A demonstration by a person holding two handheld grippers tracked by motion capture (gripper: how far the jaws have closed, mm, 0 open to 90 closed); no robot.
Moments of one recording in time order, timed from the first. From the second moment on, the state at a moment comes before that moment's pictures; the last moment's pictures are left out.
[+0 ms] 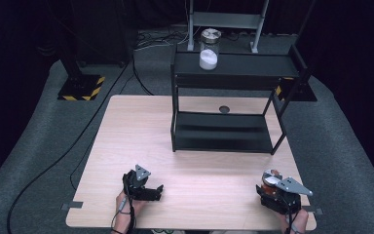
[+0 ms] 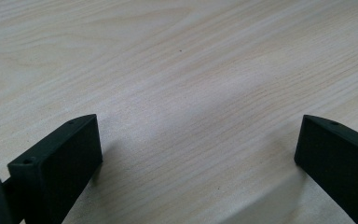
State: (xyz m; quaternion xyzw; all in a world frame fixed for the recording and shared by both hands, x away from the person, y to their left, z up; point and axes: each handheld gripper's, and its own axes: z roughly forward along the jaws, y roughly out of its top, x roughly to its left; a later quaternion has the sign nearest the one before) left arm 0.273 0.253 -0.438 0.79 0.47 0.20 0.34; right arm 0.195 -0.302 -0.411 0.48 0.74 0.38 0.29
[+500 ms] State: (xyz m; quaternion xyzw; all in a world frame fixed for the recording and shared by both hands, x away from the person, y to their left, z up) left arm 0.273 0.253 -0.438 0.79 0.47 0.20 0.34; right arm 0.220 -0.294 -0.397 0.47 0.75 0.37 0.29
